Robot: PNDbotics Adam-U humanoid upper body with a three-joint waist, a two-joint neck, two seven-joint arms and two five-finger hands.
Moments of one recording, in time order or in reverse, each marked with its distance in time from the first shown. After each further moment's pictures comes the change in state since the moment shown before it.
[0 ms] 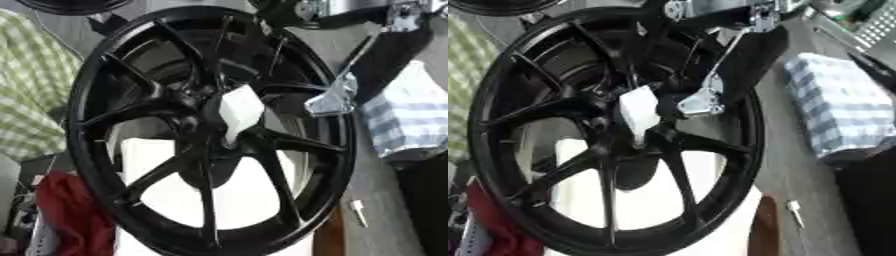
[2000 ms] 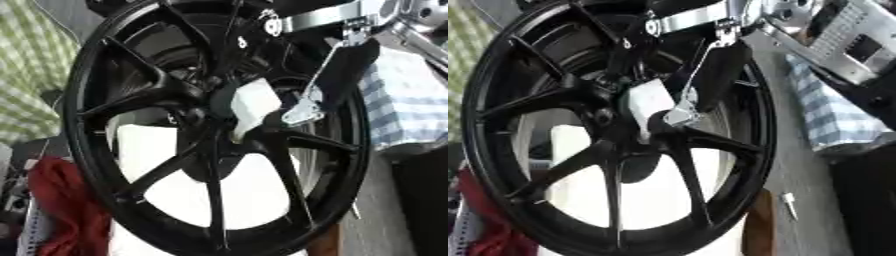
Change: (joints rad) left arm -0.032 -0.010 0.012 0.025 0.022 -0.009 0.026; right arm 0.057 0.044 0.007 0.043 0.069 0.085 0.019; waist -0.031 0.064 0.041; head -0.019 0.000
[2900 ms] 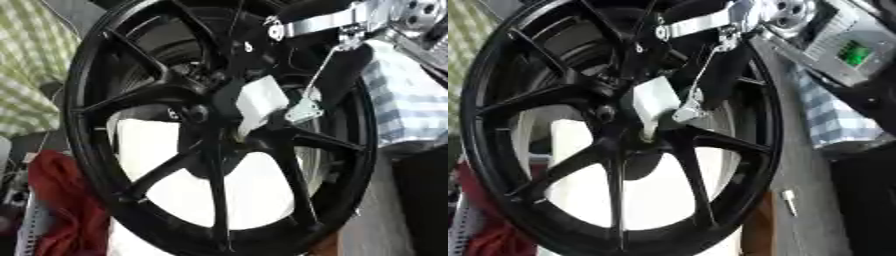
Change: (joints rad) left arm 0.000 -0.008 0.006 0.005 0.001 -0.001 0.009; right arm 0.034 0.002 0.000 0.056 0.024 -0.035 0.000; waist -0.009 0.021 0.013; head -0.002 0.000
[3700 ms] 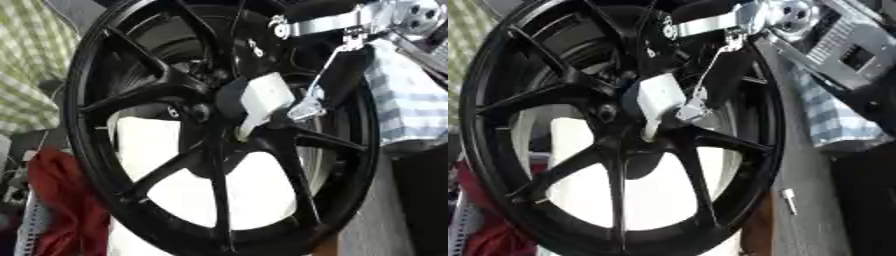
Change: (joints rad) left arm 0.000 -0.001 0.006 0.000 0.004 -0.004 0.004; right arm 0.031 -0.009 -0.018 0.004 0.005 -0.020 -0.030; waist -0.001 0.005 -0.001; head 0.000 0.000
